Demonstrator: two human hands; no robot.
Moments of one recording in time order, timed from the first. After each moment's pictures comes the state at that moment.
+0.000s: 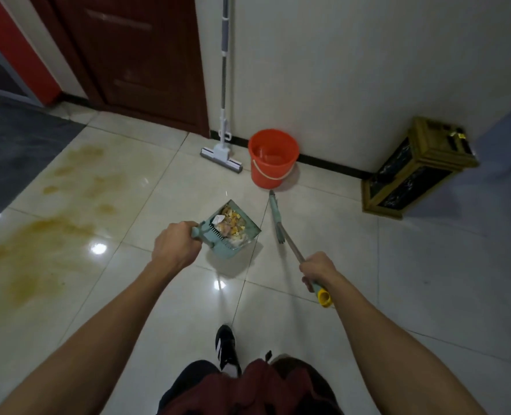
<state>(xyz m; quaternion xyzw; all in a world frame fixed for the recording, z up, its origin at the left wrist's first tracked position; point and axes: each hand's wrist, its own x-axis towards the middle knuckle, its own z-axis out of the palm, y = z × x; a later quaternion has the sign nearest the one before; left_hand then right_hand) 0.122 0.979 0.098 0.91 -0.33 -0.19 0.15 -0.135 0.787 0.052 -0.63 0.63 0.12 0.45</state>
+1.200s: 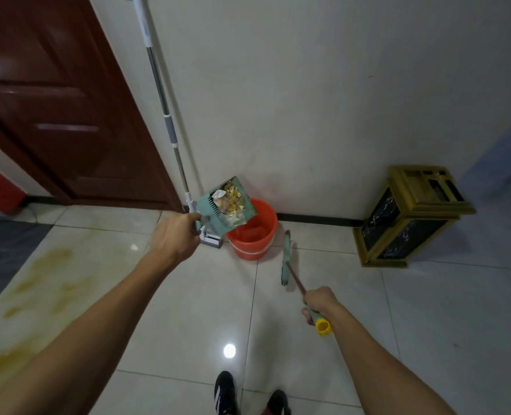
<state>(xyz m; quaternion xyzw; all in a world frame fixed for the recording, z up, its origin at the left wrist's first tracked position) 0.268 0.583 0.178 0.86 -0.50 0.00 0.09 -0.048 0.484 0.031 -0.45 0.69 -0.02 0.56</state>
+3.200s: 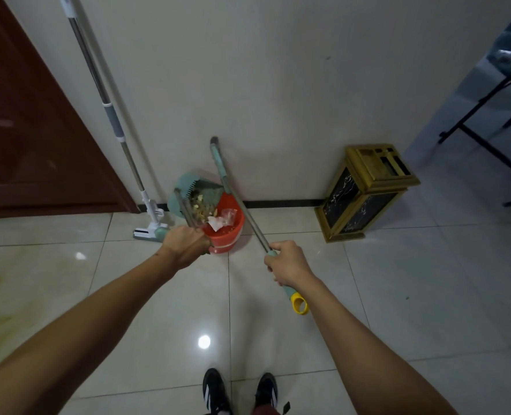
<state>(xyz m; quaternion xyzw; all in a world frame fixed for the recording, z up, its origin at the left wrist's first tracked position) 0.277 0.527 0.118 0.64 -0.75 0.04 -0.16 0.030 0.487 0.125 -0.60 0.64 -0.10 0.48</state>
